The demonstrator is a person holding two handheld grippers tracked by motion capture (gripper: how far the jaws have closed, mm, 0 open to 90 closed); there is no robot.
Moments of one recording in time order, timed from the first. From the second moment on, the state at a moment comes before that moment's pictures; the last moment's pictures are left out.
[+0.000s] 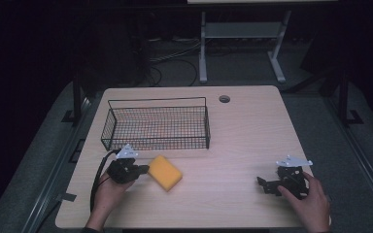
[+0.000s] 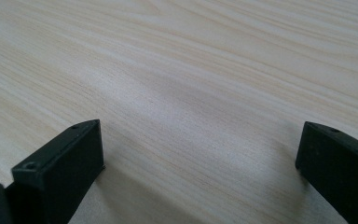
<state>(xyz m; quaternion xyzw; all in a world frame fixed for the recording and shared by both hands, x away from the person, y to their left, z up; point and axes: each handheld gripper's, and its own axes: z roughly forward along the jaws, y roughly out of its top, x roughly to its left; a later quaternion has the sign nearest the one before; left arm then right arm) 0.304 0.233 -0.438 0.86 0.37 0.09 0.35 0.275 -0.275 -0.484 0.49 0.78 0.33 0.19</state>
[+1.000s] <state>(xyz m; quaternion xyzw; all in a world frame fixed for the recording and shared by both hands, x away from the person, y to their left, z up) 0.347 0.176 -0.434 0.88 0.31 0.10 0.35 0.275 -0.275 -0.484 0.49 0.78 0.33 0.19</state>
